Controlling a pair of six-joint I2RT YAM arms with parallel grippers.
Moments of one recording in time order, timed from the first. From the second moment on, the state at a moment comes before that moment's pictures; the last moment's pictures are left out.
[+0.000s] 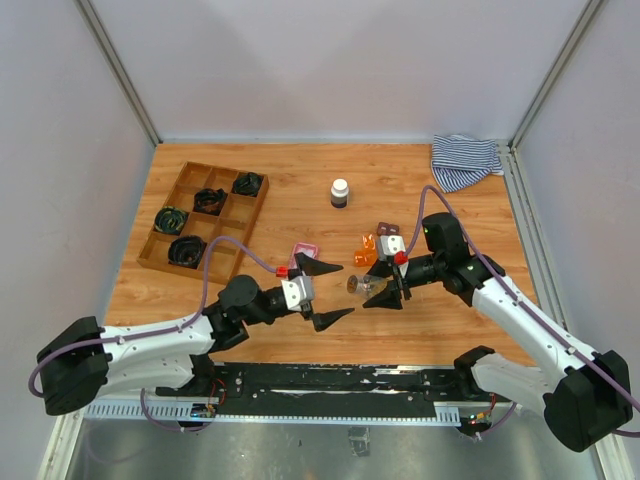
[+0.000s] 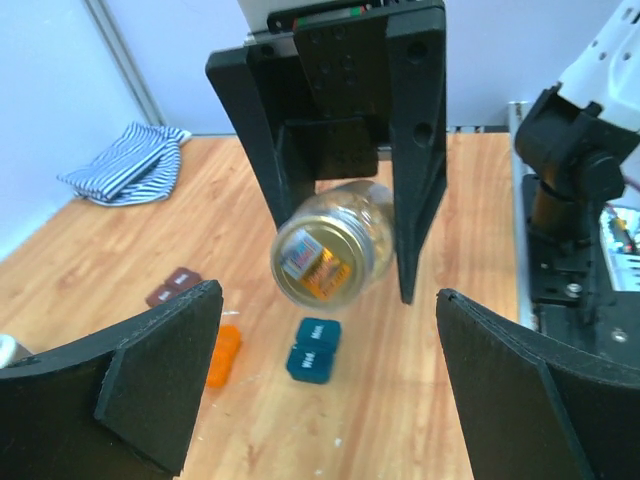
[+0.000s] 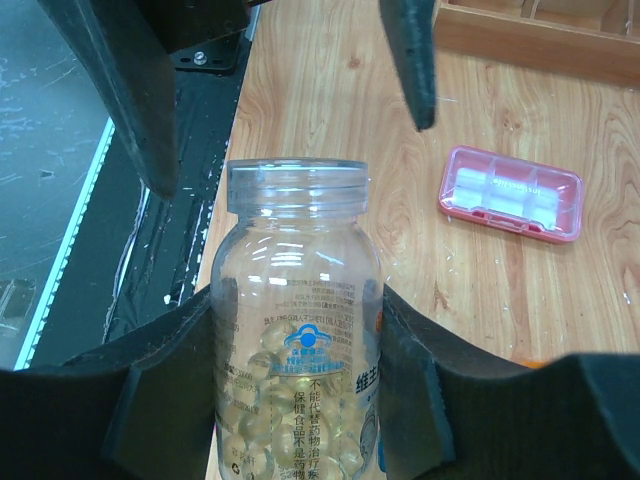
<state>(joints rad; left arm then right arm) -1.04 0.98 0.32 0.81 0.24 0.14 0.47 1.03 0.73 -0.43 -1.11 -0.67</state>
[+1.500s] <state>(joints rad) -1.05 1.15 0.55 0.55 0.04 -0.73 0.44 1.03 0.73 -0.48 -1.06 -0.66</state>
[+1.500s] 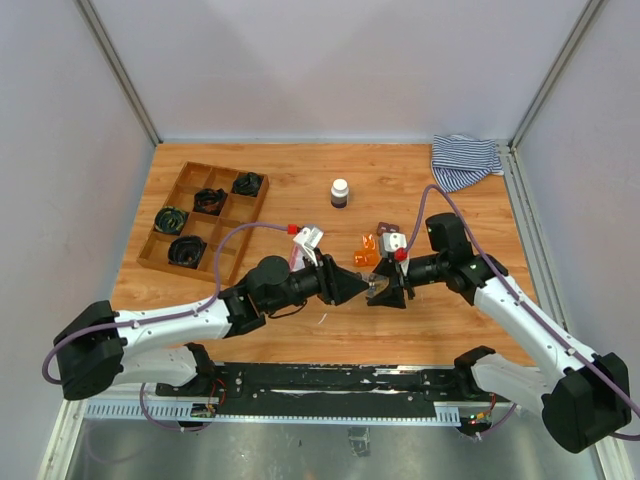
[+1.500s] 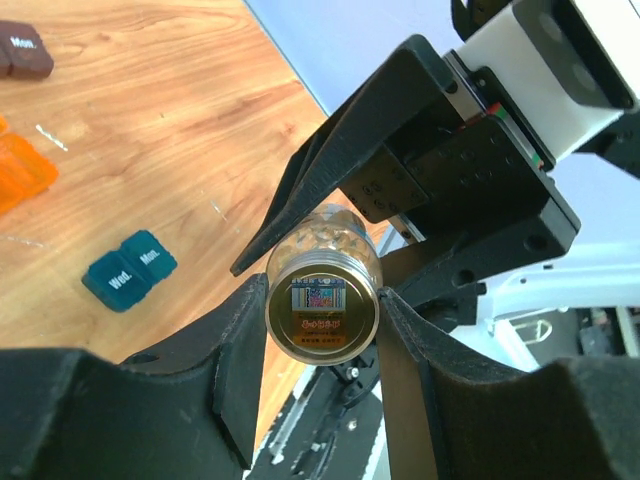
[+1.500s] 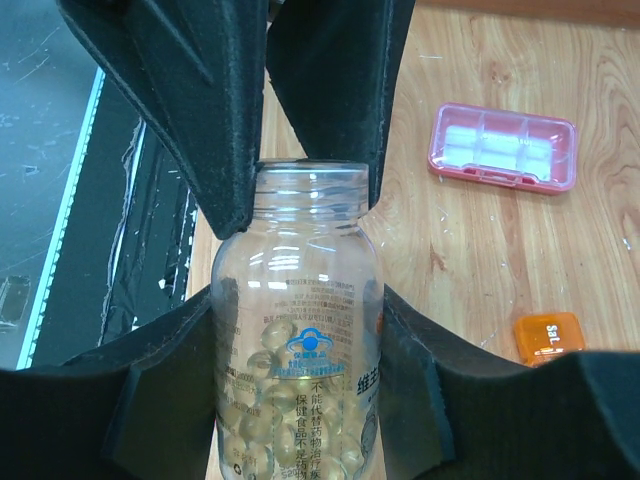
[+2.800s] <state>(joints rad) -1.06 0.91 0.19 0.88 0.09 -0.44 0.44 1.03 0.73 -0.45 -1.06 -0.70</state>
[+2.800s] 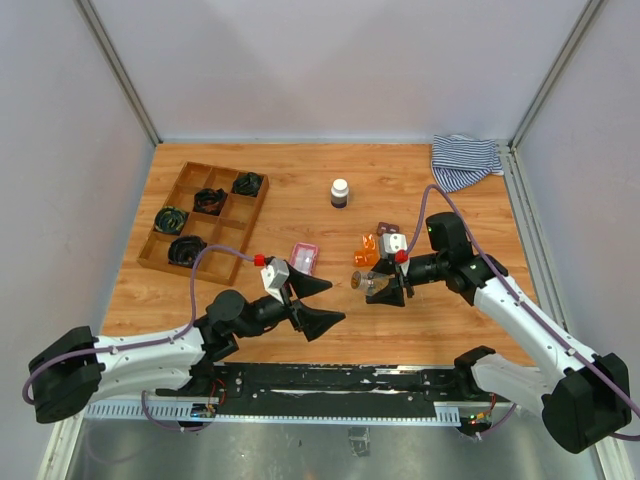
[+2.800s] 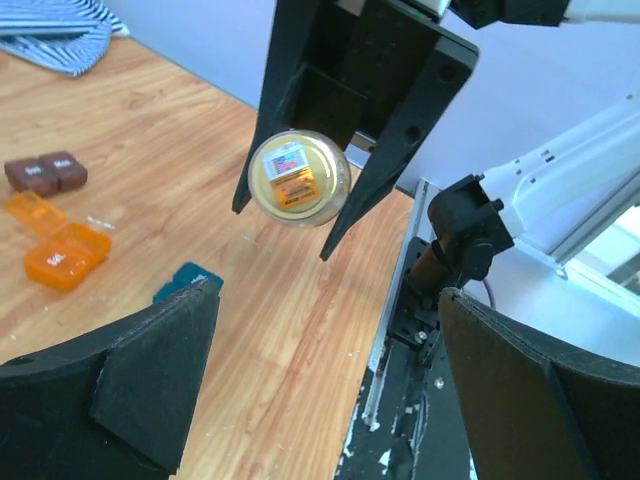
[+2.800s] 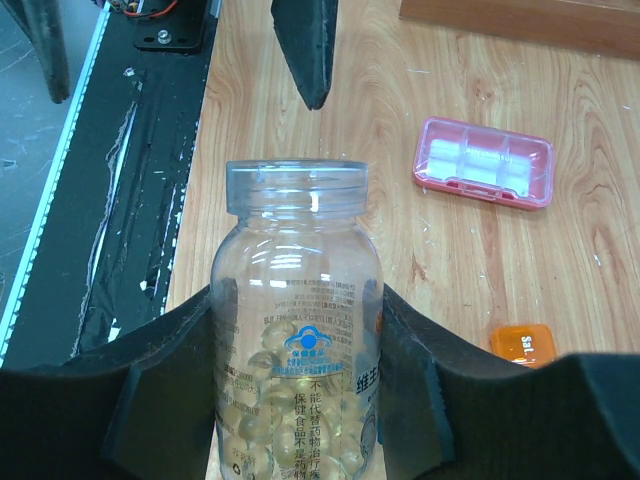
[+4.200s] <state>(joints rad) -1.04 0.85 0.29 0.75 0.27 0.02 0.44 1.03 0.73 -0.46 -1.06 -0.72</state>
